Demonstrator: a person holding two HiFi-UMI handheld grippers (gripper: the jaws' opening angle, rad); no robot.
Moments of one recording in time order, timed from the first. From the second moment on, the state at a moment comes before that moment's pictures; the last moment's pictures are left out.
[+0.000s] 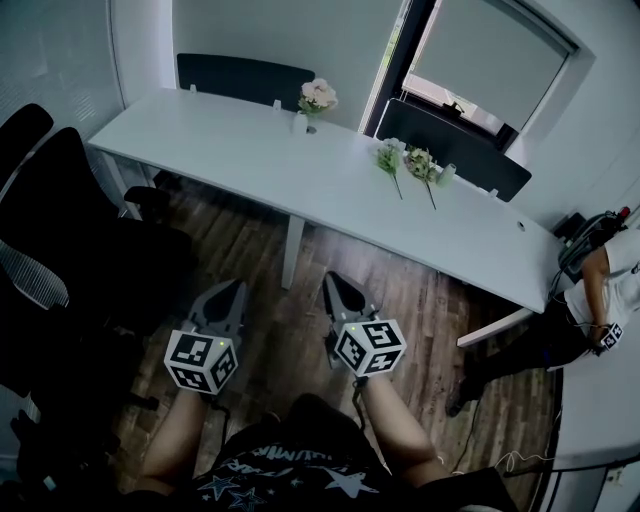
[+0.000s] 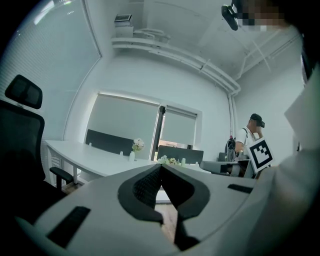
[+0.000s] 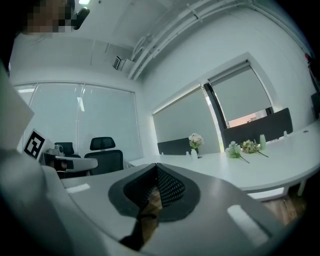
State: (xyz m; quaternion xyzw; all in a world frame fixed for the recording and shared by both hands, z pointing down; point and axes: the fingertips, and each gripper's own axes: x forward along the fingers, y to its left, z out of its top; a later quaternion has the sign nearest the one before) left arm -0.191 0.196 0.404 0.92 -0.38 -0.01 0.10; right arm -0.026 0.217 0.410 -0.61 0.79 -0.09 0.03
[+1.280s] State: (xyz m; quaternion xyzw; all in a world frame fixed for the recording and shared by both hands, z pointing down) left arm -0.105 -0.002 0.411 0.91 -0.41 0.02 0.10; right arm 0.061 -0.005 0.421 -0.58 0.81 -0.12 0.05
